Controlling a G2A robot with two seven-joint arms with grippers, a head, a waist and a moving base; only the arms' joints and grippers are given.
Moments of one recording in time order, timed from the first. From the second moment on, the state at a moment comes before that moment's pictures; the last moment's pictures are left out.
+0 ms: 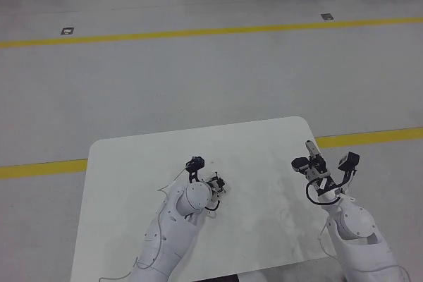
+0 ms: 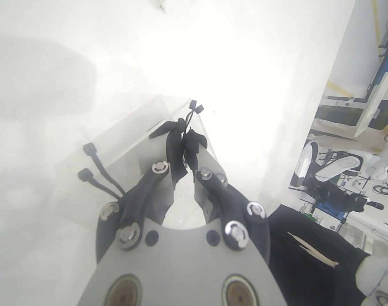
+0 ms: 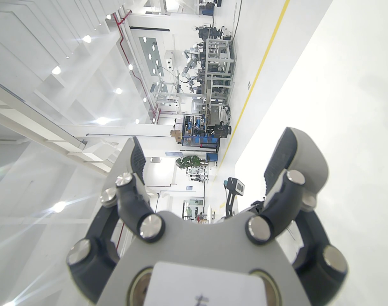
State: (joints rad) left arm 1.22 -1.77 -1.14 -1.11 0.87 0.34 -0.66; right arm -1.82 -1.14 1.72 -1.73 0.37 -0.19 0.30
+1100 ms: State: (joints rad) left arm 1.25 -1.78 -1.17 -1.18 0.94 0.34 -0.69; right arm -1.82 -1.14 1.72 -1.73 0.37 -0.19 0.30
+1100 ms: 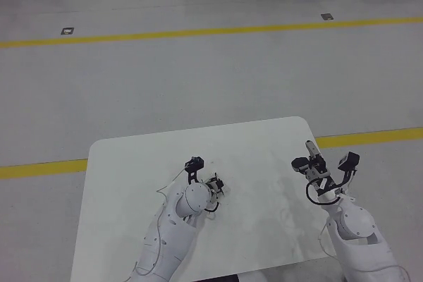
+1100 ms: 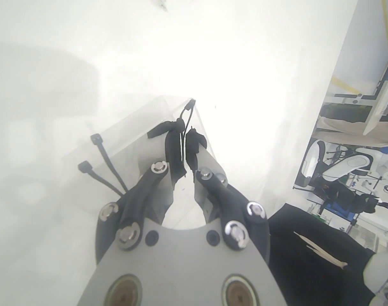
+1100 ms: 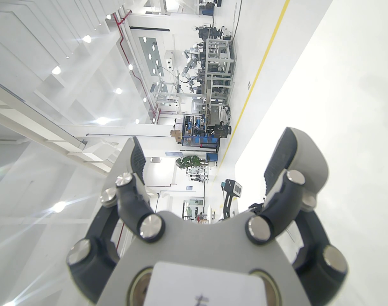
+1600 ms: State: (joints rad) left arm 1.27 -1.78 -1.17 -1.20 0.96 0.34 -0.70; right arm -1.82 -1.14 1.72 -1.73 0.37 -0.19 0.30
